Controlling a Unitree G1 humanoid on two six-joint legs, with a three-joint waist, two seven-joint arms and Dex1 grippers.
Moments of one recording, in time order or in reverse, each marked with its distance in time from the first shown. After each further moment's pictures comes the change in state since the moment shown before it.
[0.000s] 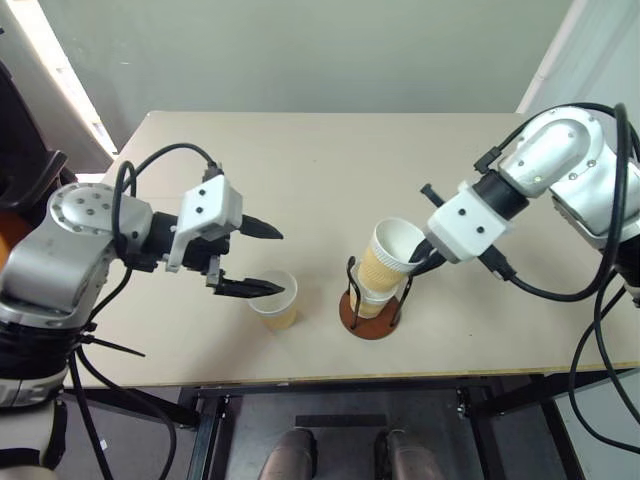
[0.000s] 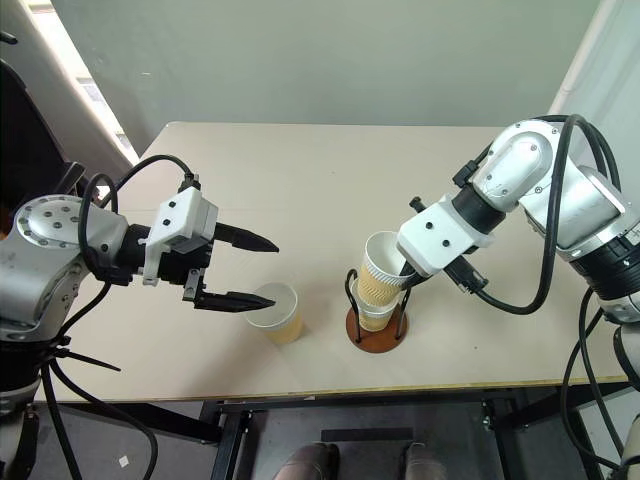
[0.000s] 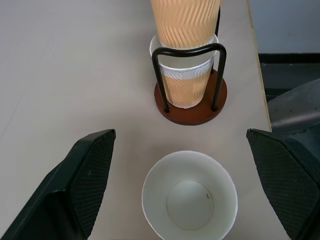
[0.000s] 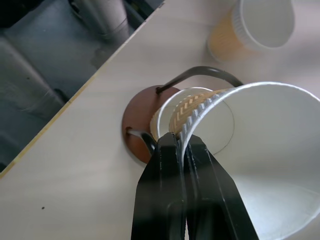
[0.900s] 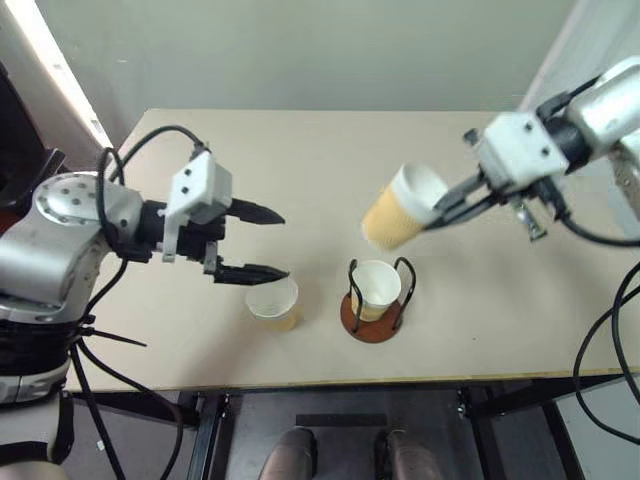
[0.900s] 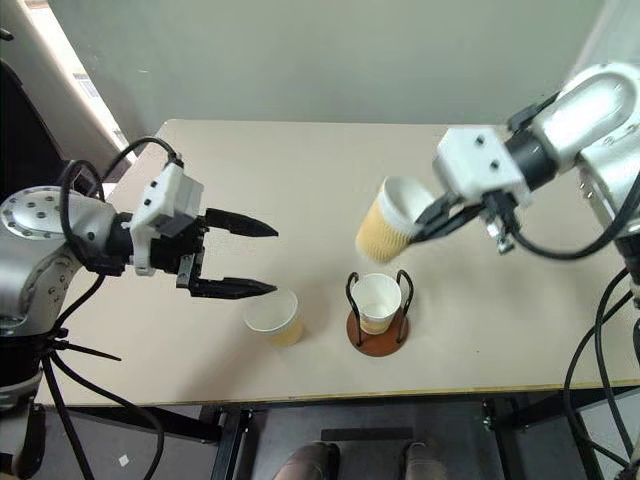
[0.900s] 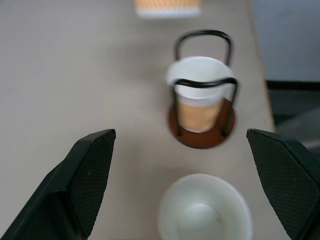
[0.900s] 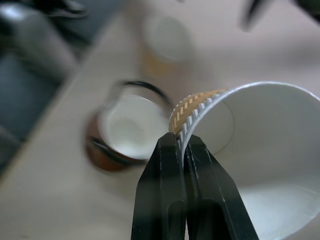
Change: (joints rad) left arm -0.031 -0.033 0.052 0.004 -0.050 0.044 0.002; right arm 0.006 -0.058 -0.188 -0.003 0.156 0.198 0.000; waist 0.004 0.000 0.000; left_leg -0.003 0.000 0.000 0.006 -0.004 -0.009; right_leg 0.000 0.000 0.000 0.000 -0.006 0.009
